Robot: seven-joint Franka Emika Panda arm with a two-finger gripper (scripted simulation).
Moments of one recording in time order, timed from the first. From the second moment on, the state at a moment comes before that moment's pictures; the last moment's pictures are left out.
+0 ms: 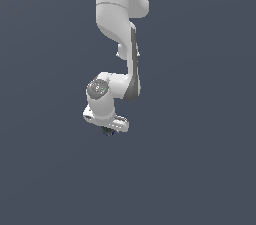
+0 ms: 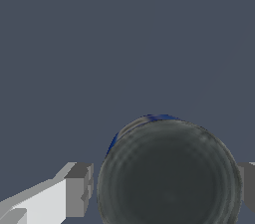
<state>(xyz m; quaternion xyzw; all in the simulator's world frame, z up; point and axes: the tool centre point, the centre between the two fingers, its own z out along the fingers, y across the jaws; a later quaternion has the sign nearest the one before) 0.026 -0.095 0.019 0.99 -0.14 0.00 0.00</state>
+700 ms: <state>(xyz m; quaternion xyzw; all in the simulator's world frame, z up) 0.028 -0.095 0.014 0.99 -0.14 0.00 0.00</state>
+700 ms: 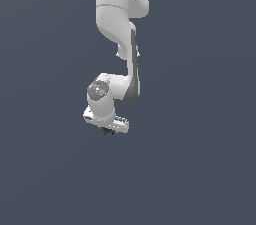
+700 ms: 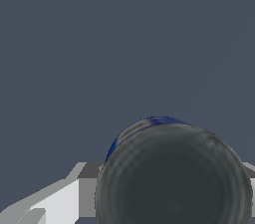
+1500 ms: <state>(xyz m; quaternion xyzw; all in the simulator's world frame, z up) 0.020 -0.069 0.066 0.99 -0.14 0.00 0.00</state>
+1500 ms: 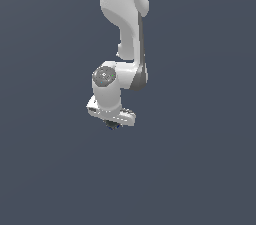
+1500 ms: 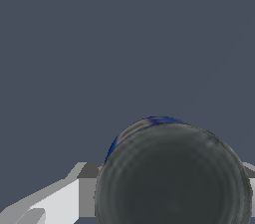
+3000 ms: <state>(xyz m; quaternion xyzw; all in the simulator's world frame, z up) -0.017 0.089 0.384 0.99 -0.14 0.00 0.00</state>
